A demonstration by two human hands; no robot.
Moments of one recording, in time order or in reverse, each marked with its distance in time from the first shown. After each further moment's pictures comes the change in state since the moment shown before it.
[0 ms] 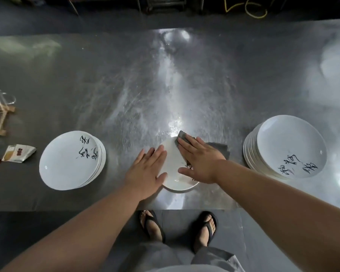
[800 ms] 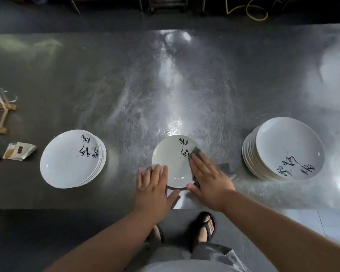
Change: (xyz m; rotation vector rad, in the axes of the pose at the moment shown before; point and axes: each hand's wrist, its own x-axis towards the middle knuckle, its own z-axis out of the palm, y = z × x) left_hand -0.046 0.065 0.020 -0.096 0.131 -0.207; right_hand -0.065 -0.034 0.033 0.190 0.054 0.209
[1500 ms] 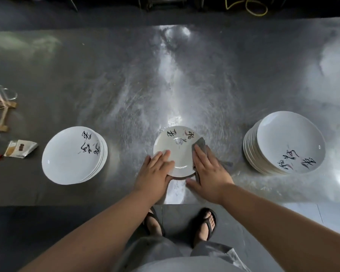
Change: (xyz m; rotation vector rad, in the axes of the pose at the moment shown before) left_hand 0.039 -0.030 0.013 -0.147 0.118 0.249; right_hand 0.010 0.001 0.010 0.127 0.040 0.048
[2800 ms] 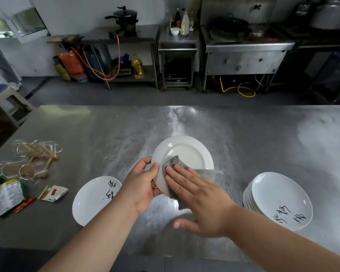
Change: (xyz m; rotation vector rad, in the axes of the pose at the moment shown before) left_hand 0.010 0.037 -0.256 -1.819 0.276 -0.496; right_hand -0.051 -0.102 -0.164 -0.361 0.438 -0.628
